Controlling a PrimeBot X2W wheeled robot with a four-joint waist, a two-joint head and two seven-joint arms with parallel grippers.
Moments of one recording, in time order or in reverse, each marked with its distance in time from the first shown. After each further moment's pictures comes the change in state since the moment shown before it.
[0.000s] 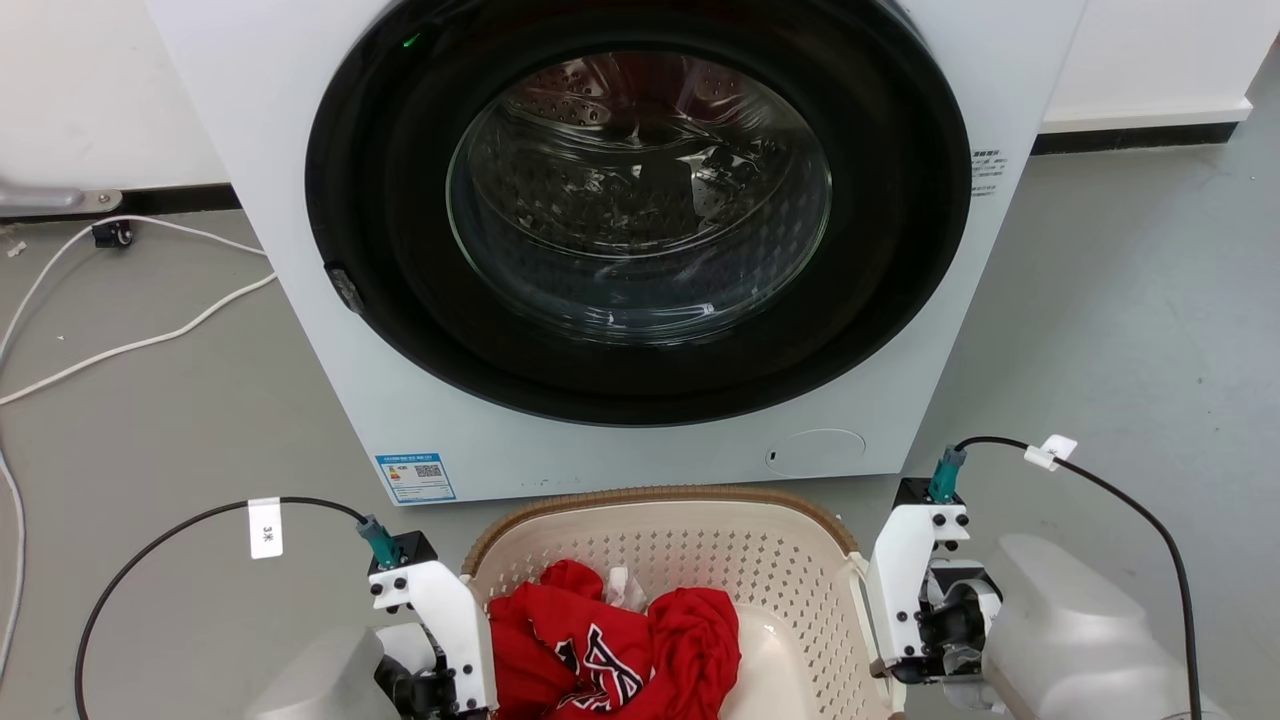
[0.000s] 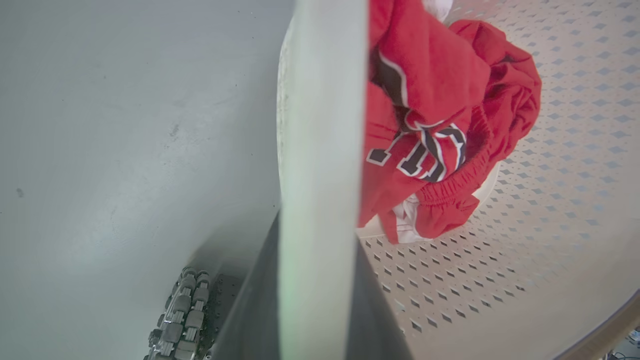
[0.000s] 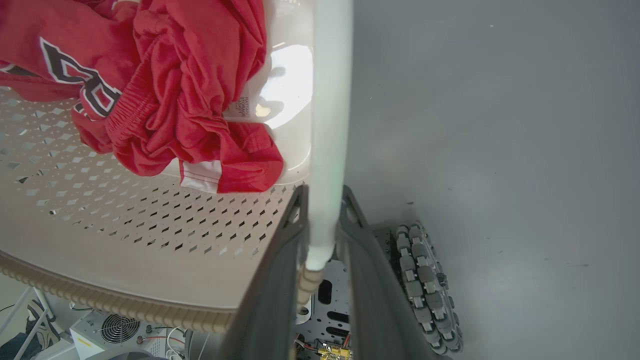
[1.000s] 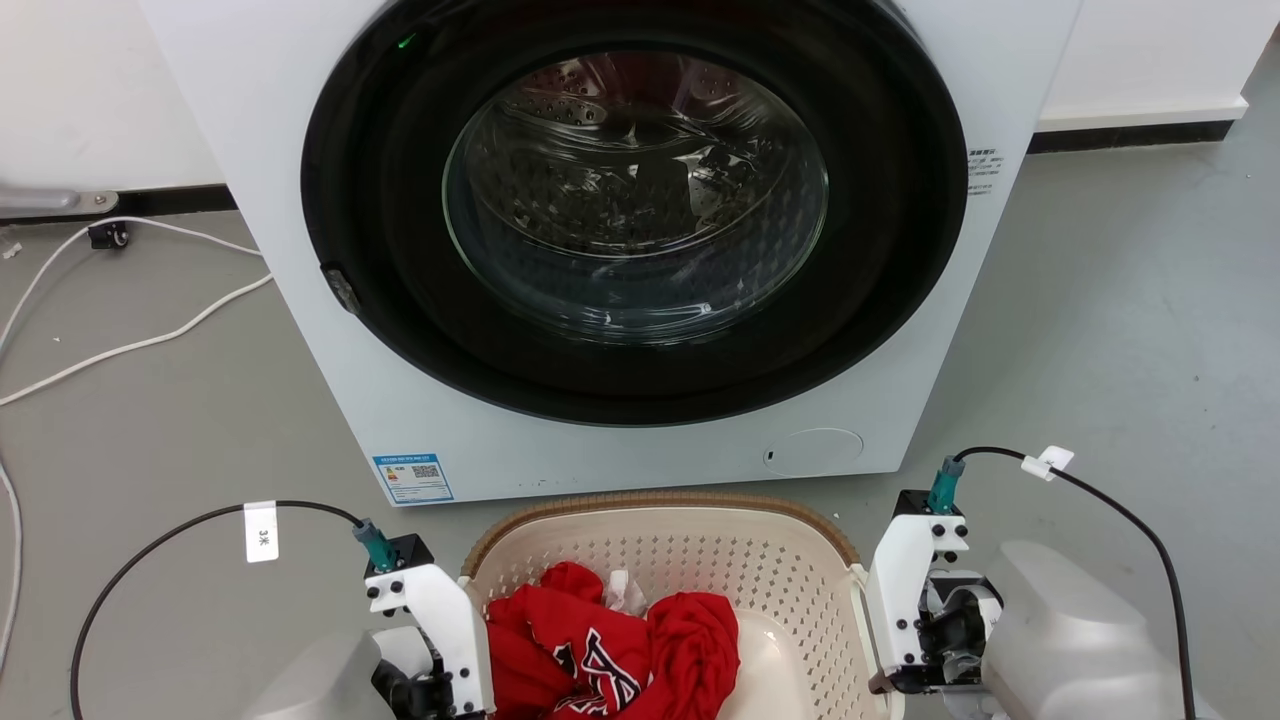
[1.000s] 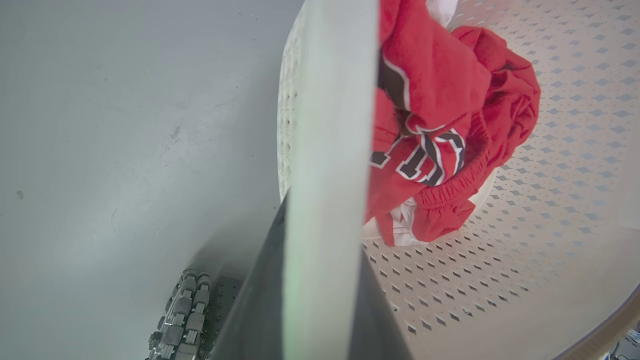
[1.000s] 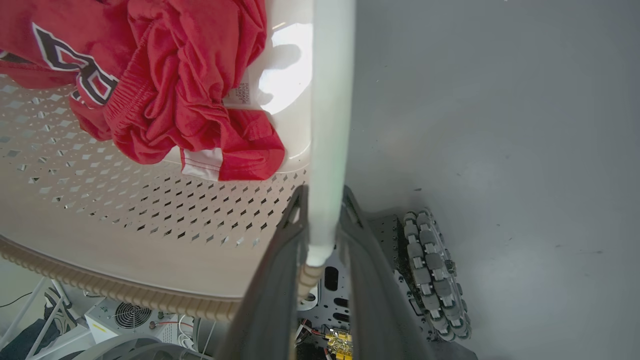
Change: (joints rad) left arm 0.000 0.008 -0.045 0.005 -0.044 0.000 -0.021; right arm 0.013 0.002 -0.026 0.000 -0.004 0.000 0.043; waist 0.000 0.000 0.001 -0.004
